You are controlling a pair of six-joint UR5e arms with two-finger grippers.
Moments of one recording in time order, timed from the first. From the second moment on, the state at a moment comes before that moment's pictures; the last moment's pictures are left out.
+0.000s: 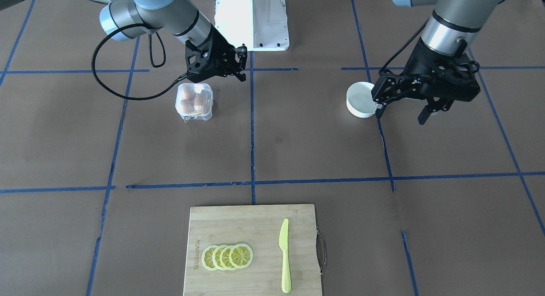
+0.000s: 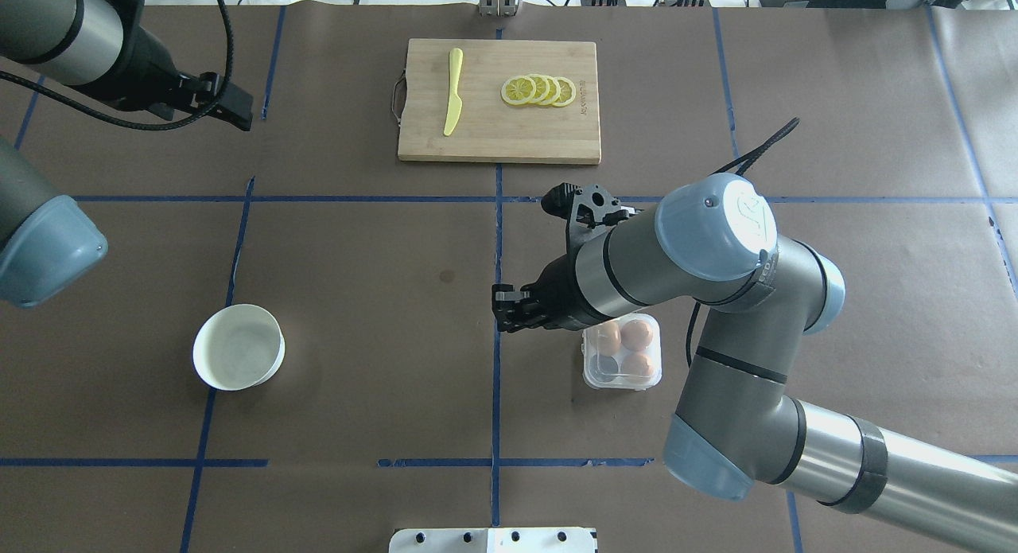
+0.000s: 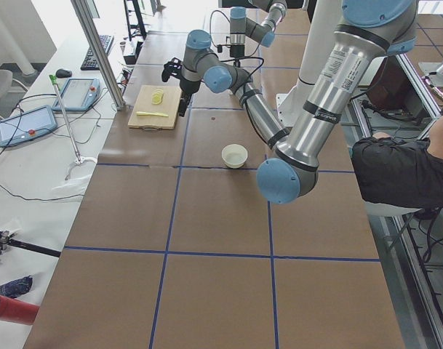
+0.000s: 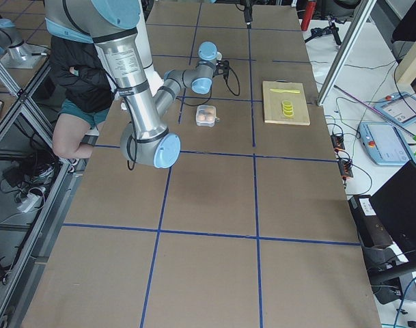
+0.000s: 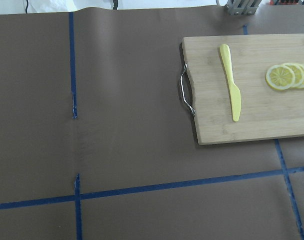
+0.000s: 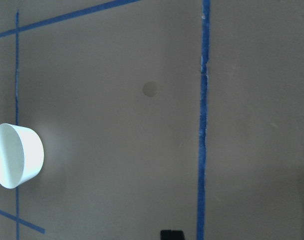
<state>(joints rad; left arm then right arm) -0.98 -1.98 -1.99 -1.54 -2.04 -0.70 0.49 -1.03 1.85 -1.10 2.02 1.44</state>
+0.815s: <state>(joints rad) -1.22 -1.61 -1.90 -1.84 -2.13 -0.17 0.63 -1.00 2.00 -1.50 1.89 1.30</state>
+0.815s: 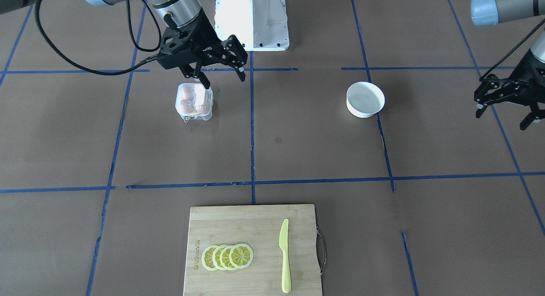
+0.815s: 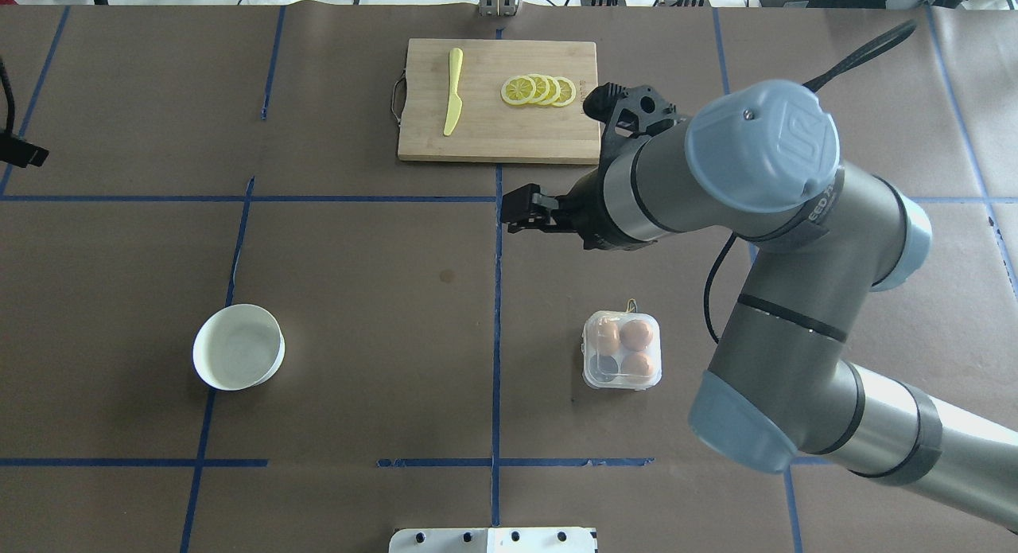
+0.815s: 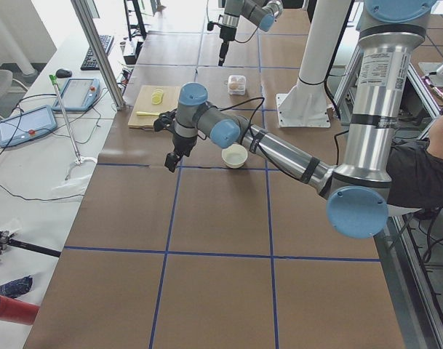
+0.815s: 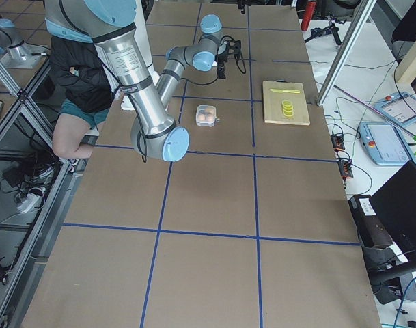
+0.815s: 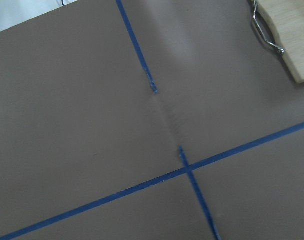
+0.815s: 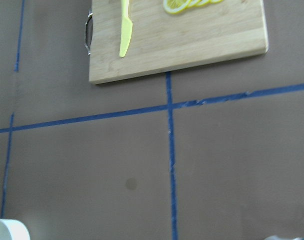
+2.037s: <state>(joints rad) -1.50 -1.49 -1.74 -1.77 -2.20 0.36 1.42 -1.49 1.89 -1.87 2.35 -0.18</state>
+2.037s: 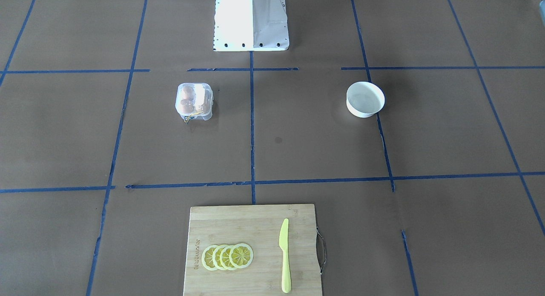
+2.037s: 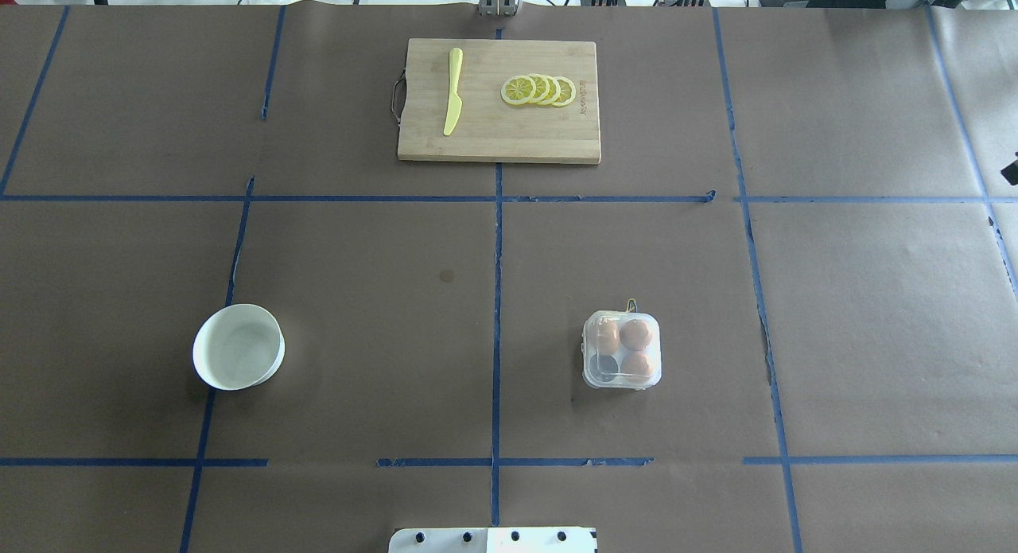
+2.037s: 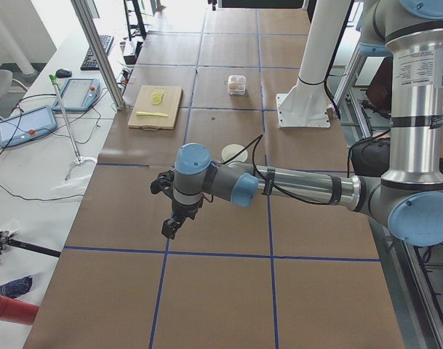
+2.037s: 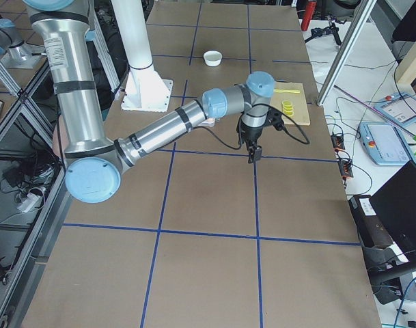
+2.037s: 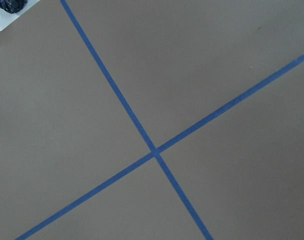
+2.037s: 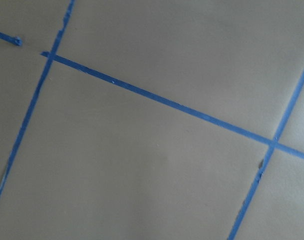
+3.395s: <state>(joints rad) -1.56 -1.48 -1.65 -1.71 -2.38 -0.05 1.57 -1.64 1.81 -1.87 2.37 -0.26</state>
